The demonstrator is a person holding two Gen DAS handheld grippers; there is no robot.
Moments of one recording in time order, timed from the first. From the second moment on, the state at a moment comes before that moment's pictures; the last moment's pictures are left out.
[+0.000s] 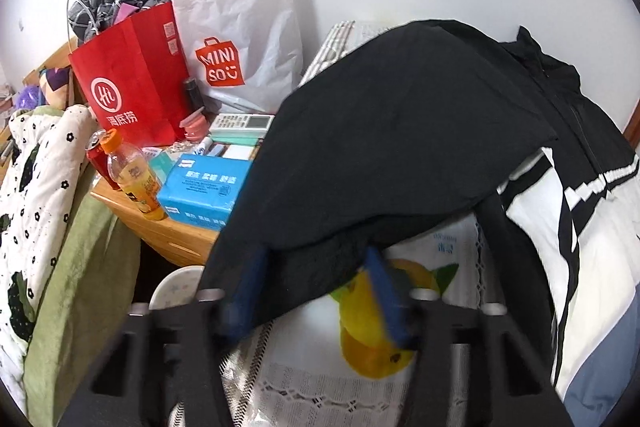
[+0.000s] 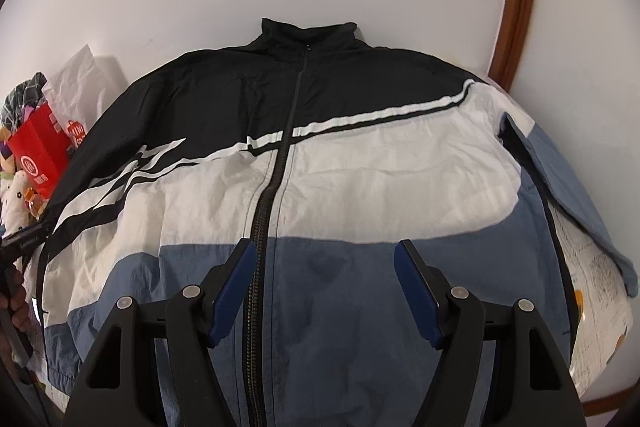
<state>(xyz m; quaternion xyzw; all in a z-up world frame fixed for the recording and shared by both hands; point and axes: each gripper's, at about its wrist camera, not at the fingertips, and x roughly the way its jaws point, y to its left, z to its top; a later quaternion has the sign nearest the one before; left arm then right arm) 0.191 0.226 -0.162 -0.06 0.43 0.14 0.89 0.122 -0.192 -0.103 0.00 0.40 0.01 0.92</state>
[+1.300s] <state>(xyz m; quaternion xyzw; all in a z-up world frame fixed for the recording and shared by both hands) 0.303 -0.019 -0.051 0.00 0.38 -0.05 0.92 0.172 -0.344 -0.083 0.00 0.38 -0.01 0.93</state>
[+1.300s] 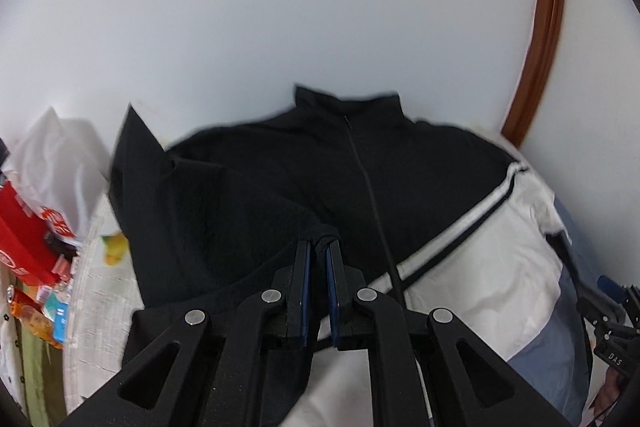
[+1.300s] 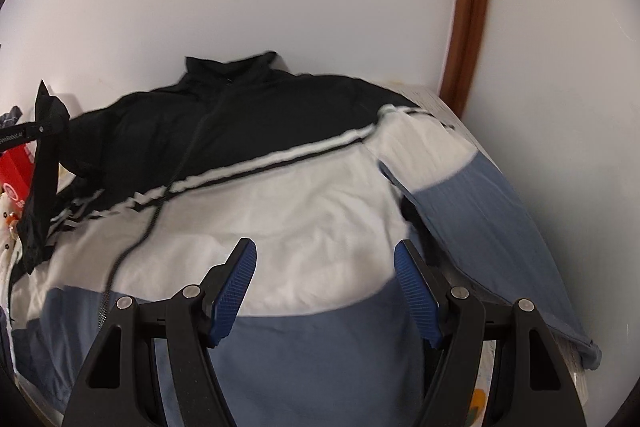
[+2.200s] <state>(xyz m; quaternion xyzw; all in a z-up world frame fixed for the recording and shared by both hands) 0.208 0.030 -0.022 -0.02 0.37 -0.03 0.93 0.145 -0.286 -0.055 -0.04 0.35 0.03 0.93</state>
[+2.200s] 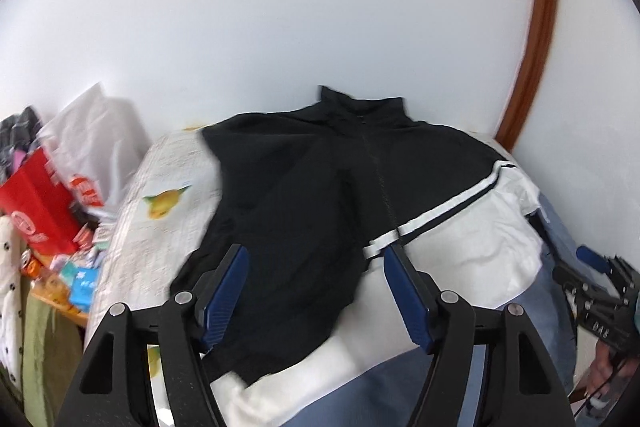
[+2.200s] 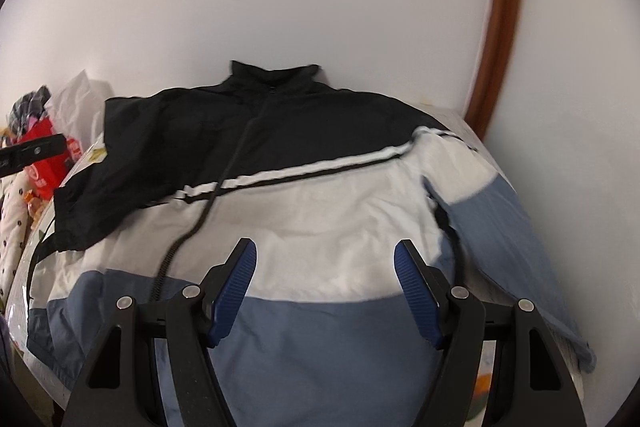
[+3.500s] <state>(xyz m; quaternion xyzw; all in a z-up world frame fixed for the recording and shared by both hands) 0.181 0.143 -0.157 -0.08 0.45 0.00 0.89 0.369 -0.069 -0.087 -0.01 0.37 0.32 0.87</state>
